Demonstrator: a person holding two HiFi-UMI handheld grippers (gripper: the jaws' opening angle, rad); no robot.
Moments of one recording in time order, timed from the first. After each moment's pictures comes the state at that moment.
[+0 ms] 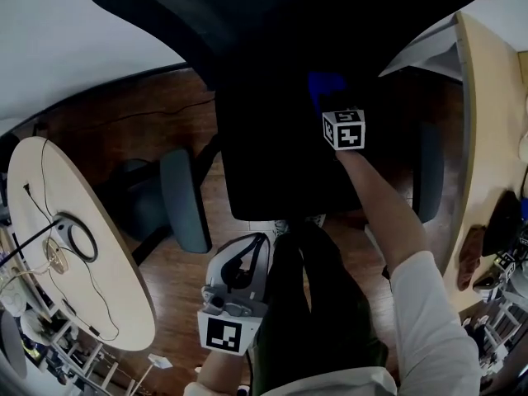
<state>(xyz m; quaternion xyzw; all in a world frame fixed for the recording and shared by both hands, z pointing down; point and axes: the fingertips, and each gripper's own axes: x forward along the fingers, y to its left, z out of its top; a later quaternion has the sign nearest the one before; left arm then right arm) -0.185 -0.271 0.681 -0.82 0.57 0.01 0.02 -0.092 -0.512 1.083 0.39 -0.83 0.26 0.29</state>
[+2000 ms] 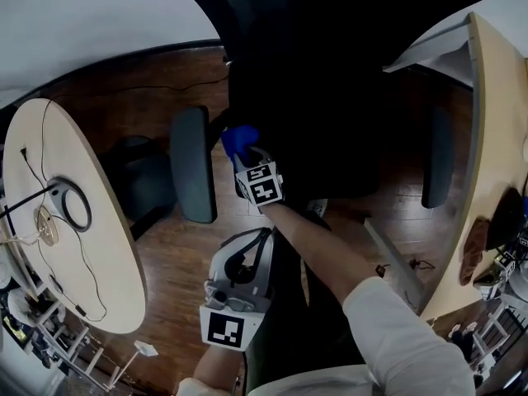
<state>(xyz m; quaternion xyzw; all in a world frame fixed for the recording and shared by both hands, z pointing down) -0.193 -0.214 0.690 -0.81 0.59 0.02 0.01 -0.296 -0.241 1.118 0.24 -0.86 0.32 0.30</state>
